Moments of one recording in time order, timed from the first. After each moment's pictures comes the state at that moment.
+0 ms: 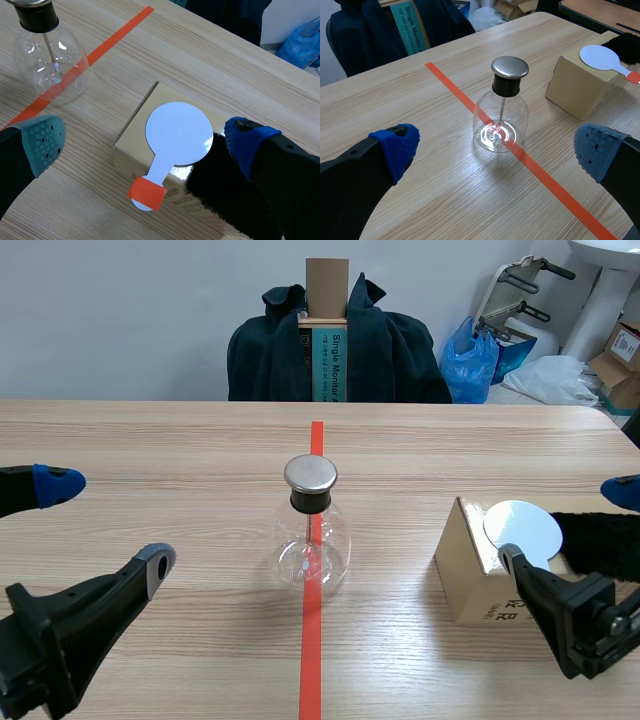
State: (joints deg) left arm 47.7 -32.3 -8.2 119.5 -19.7 -26.4 -9.3; right arm -45.5 30.8 12.7 114.6 12.3 20.0 5.1
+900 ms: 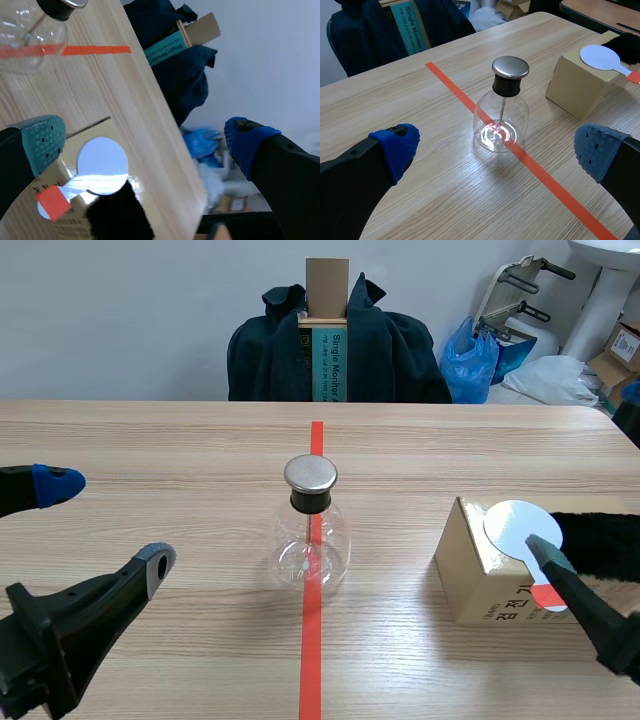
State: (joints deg) left arm 47.7 -32.3 -8.2 119.5 -19.7 -26.3 -9.3; right arm -54.4 30.8 19.8 122.6 -30.4 10.1 28.4
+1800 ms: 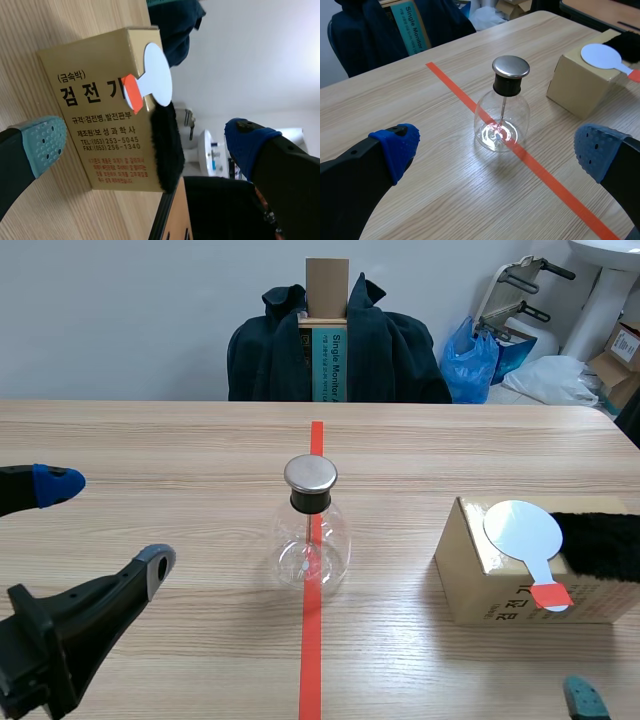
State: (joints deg) left arm 47.7 -32.3 -8.2 119.5 -18.5 -26.1 -9.2; right arm -47.5 25.1 3.3 83.7 -47.0 -36.8 35.8
